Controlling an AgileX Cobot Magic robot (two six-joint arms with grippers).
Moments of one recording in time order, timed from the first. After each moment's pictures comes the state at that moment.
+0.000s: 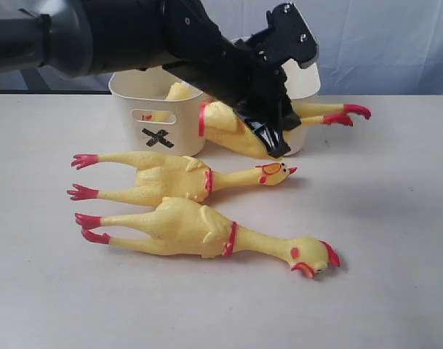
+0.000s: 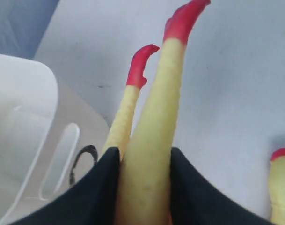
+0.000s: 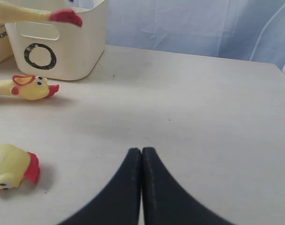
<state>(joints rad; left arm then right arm) -0.72 1.94 -1.60 -0.50 0.54 1.03 0.06 0.01 0.00 -0.02 0.38 -0.10</state>
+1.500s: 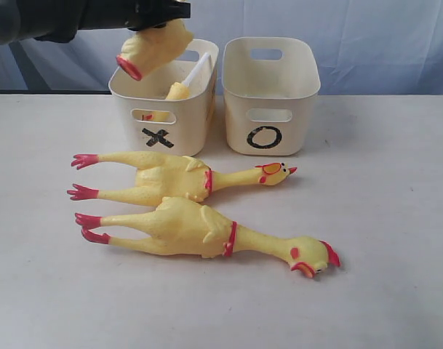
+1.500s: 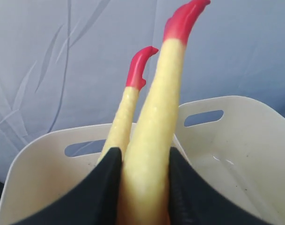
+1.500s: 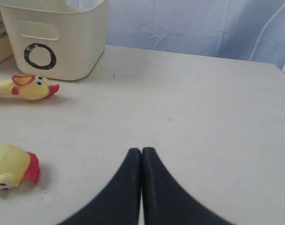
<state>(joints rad) -0.30 2.09 -1.75 -1.13 0.16 1.03 0.06 0.01 0.00 -0.02 0.38 -0.10</state>
